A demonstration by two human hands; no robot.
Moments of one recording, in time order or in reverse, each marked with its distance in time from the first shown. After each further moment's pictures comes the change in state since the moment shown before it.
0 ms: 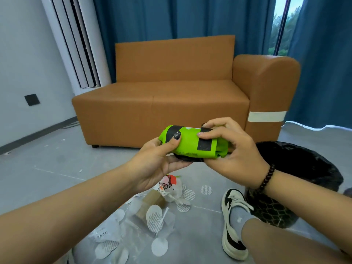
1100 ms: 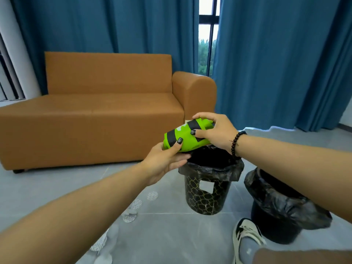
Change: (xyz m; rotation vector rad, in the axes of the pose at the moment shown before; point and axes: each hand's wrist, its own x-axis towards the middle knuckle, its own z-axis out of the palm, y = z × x) left_hand 0.058 -0.071 0.132 0.127 -0.181 -0.070; right_hand -0.007 0.002 -0.148 -0.178 0.124 0.725
